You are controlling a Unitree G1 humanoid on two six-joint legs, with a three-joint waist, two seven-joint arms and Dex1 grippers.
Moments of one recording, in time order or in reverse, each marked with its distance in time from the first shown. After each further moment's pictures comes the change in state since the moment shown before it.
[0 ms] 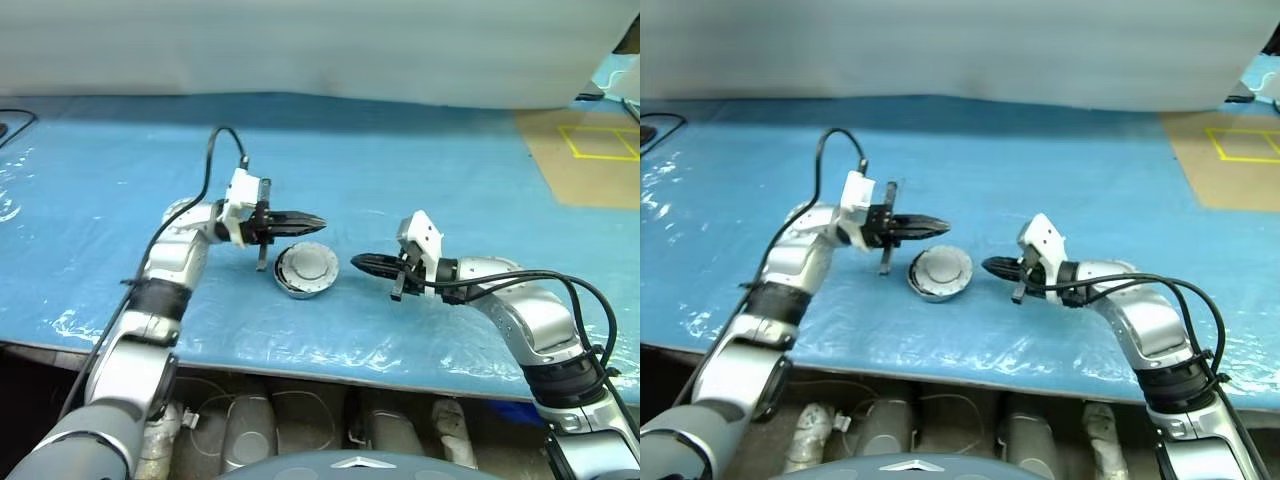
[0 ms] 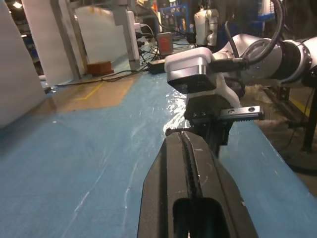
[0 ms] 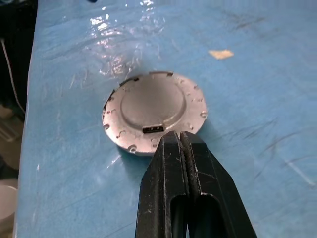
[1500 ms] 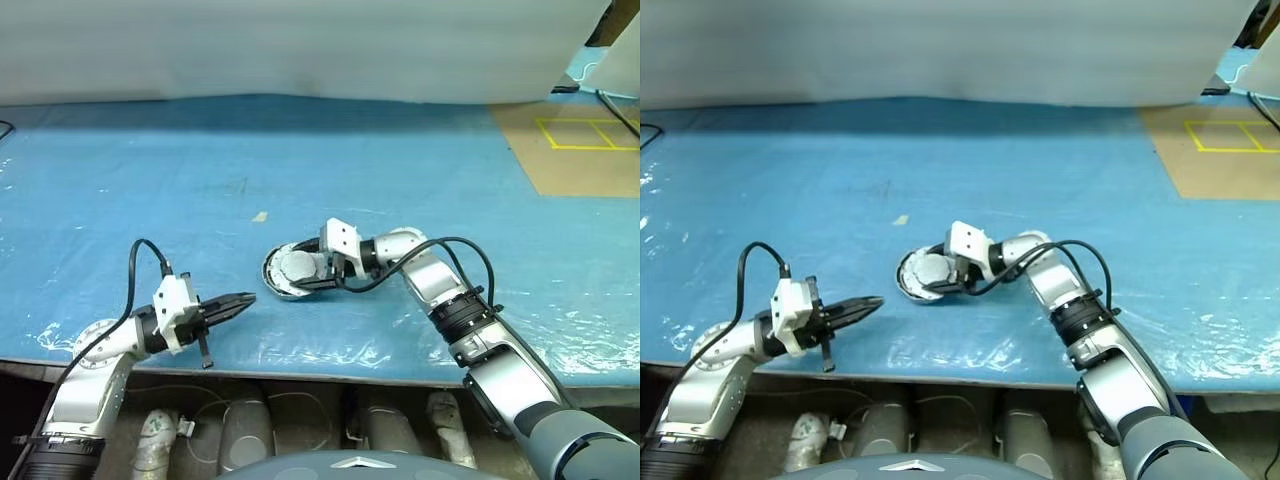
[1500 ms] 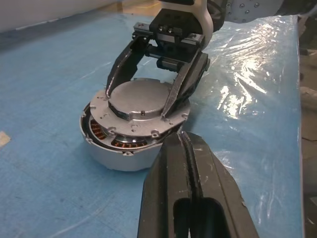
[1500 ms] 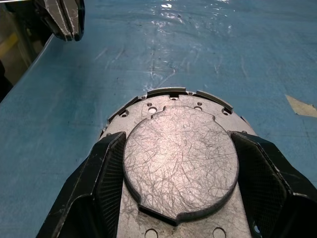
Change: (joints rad) left arm 0.662 0.136 0.171 -0.357 0.073 -0.054 0.301; right arm -0.333 0.300 0.255 0.682 -0.336 -0.591 0.247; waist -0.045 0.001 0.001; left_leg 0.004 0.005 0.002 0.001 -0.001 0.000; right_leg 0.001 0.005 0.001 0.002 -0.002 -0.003
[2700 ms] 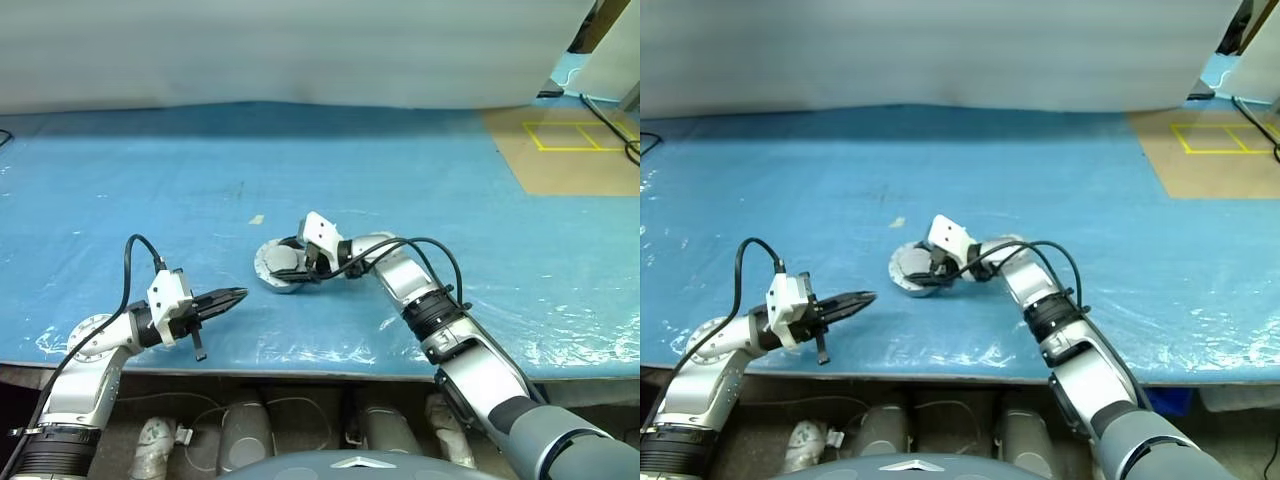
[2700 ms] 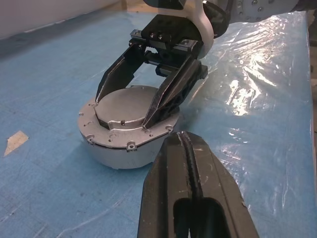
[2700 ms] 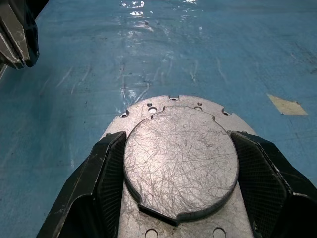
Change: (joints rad) left arm -0.026 0.025 0.008 0.071 0.003 -0.027 -0.005; right arm -0.032 0.135 -0.015 0.142 -0.067 0.030 -0.147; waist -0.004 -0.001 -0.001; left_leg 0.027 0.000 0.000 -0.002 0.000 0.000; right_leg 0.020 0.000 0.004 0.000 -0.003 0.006
